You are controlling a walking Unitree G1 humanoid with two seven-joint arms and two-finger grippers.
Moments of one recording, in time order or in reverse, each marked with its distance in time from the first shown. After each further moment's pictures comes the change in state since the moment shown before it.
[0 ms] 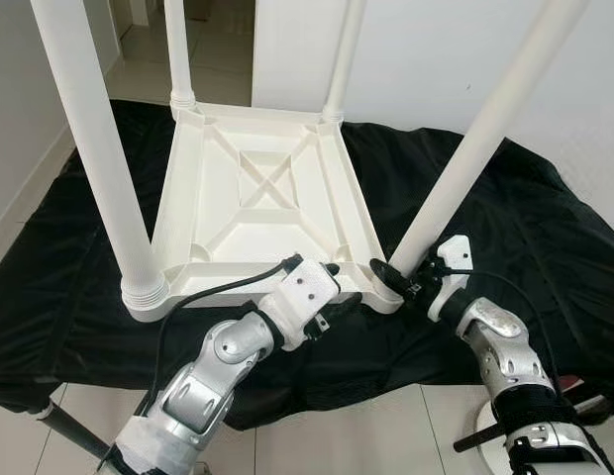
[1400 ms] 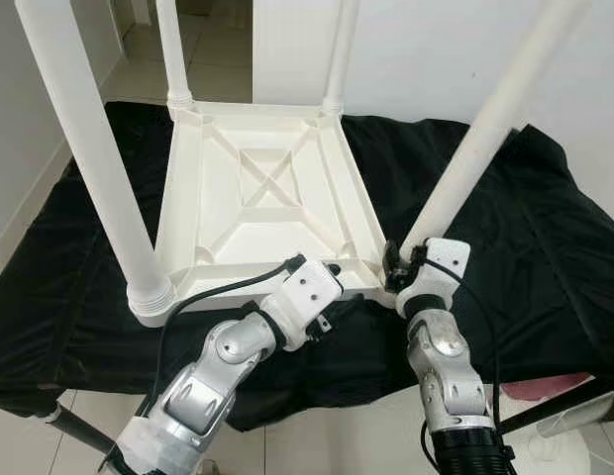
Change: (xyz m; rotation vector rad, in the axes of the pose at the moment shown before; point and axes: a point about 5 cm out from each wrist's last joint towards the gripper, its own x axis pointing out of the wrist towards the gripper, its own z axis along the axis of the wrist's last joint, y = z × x) left arm 0.001 0.000 -0.002 0.016 0.034 0.005; right arm 0.011 0.046 0.025 0.126 -0.093 -0.724
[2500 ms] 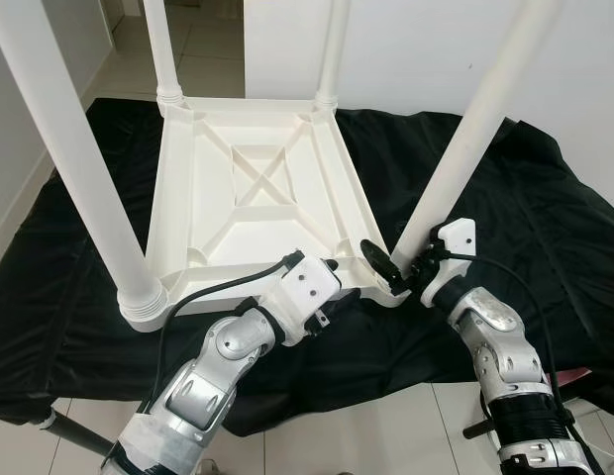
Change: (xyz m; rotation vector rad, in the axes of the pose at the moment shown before) left arm 0.002 0.005 -0.001 0.012 0.001 0.022; right arm 0.021 -0.028 0.009 -0.131 0.037 0.652
